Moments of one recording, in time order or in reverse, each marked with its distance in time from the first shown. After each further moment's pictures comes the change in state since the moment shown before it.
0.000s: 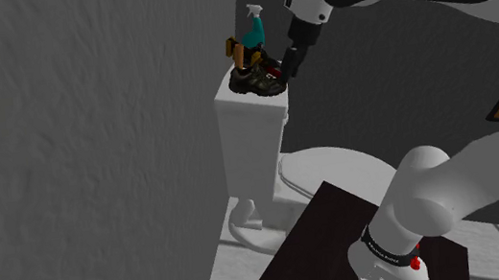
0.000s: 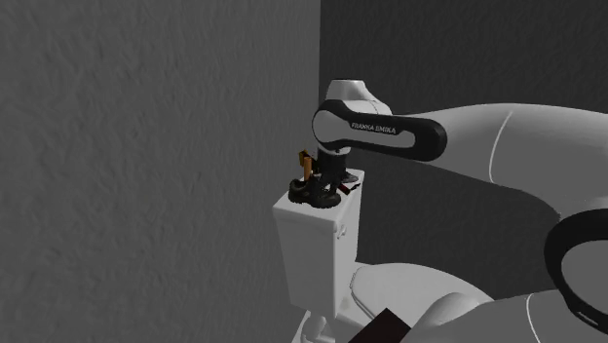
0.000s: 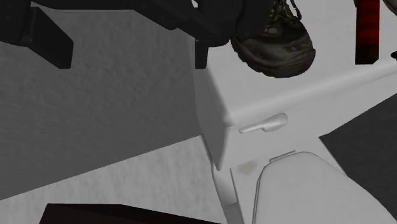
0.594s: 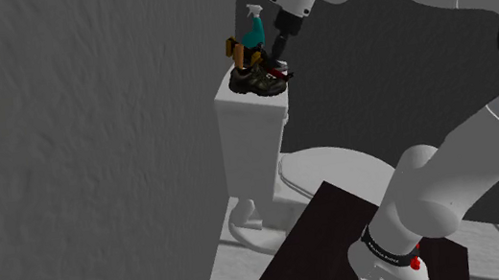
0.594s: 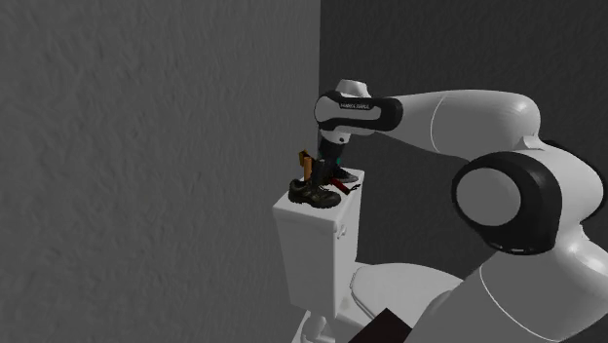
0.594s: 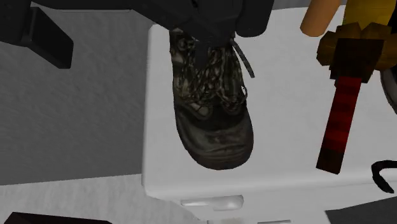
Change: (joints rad) arm 0.082 0.298 -0.241 0.250 0.123 0.071 -0.438
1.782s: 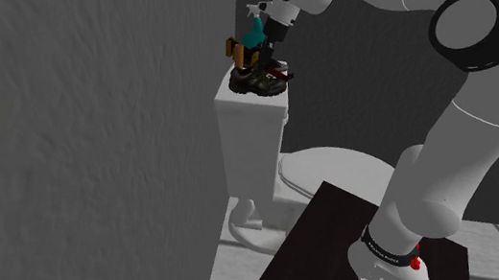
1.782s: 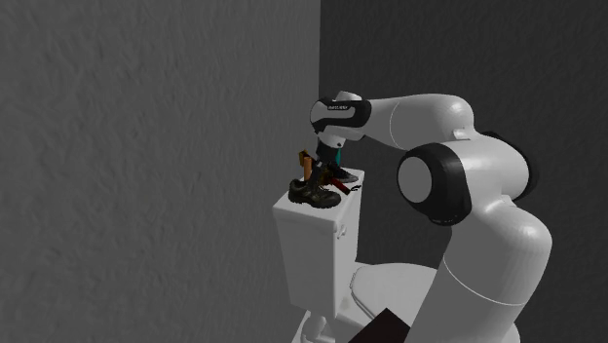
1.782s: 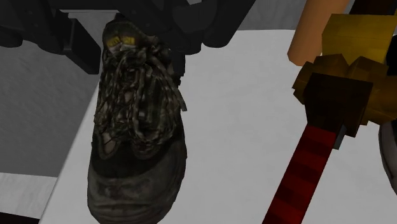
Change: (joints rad) arm 0.024 0.247 -0.125 0.160 0.187 0.031 -0.324
